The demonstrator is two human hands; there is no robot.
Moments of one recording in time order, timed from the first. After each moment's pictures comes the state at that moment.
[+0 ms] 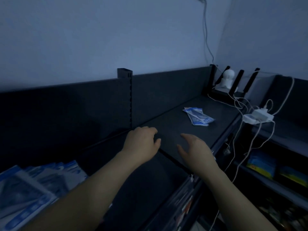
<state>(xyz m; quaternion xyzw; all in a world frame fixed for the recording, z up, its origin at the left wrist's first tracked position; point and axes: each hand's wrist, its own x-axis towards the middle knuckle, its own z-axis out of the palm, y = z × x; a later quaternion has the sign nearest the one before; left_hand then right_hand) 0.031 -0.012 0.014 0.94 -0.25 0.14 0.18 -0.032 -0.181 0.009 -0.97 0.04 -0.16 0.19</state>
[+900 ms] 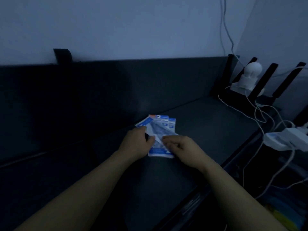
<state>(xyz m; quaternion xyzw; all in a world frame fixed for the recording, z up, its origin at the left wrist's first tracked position) 0.206 -0.173 -0.054 0.95 -0.08 0.04 0.31 0.171 -0.360 -0.039 -0.93 -0.18 -0.02 0.32</state>
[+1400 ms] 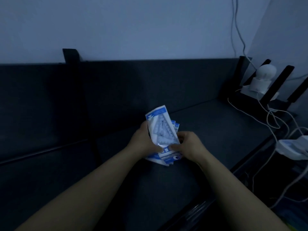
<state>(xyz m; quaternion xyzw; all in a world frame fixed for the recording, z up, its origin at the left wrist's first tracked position) 0.206 -0.179 -0.047 0.86 -0.02 -0.03 0.51 0.200 -0.351 -0.036 -0.87 0.01 0.05 0.48</state>
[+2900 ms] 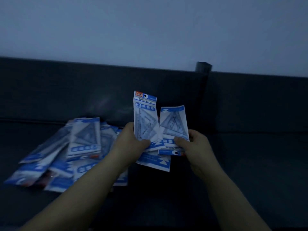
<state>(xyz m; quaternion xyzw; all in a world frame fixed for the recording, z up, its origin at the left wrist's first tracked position) -0.025 0.046 0.007 0.78 0.23 0.18 0.55 0.072 -0.105 -0.013 -0.70 -0.15 0.14 0.69</state>
